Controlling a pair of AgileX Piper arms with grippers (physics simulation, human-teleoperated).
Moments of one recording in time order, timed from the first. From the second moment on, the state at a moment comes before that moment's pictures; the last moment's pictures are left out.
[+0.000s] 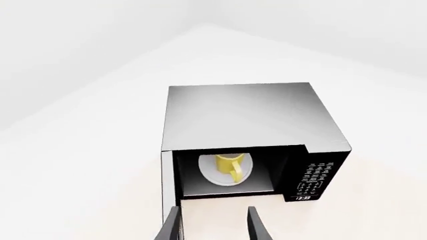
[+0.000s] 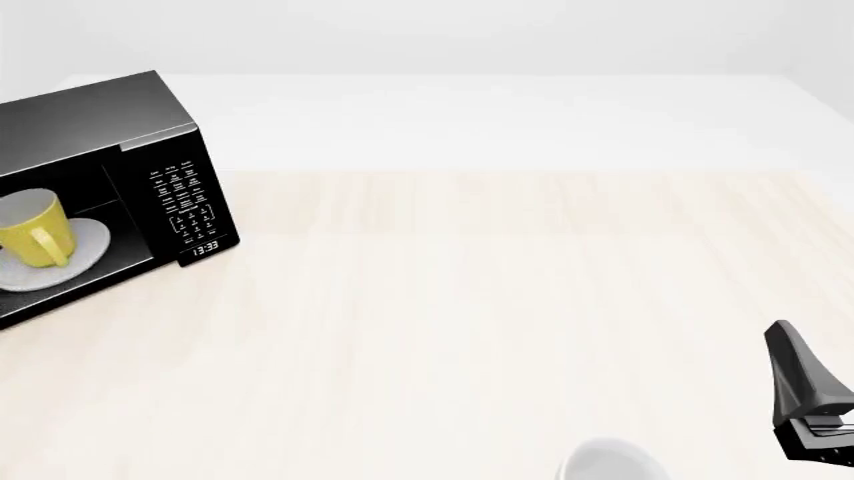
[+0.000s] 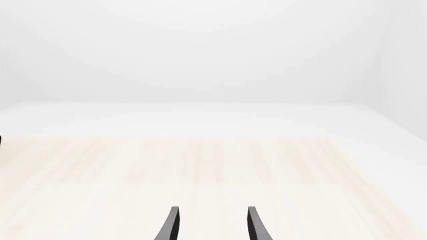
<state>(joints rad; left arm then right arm) 0.57 0.61 -0.73 0.44 -0.01 0.00 0.01 0.00 0.00 -0.01</state>
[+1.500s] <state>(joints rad) 1.01 0.82 -0.77 0.37 -0.16 0.00 0.01 0.00 0.00 -0.01</state>
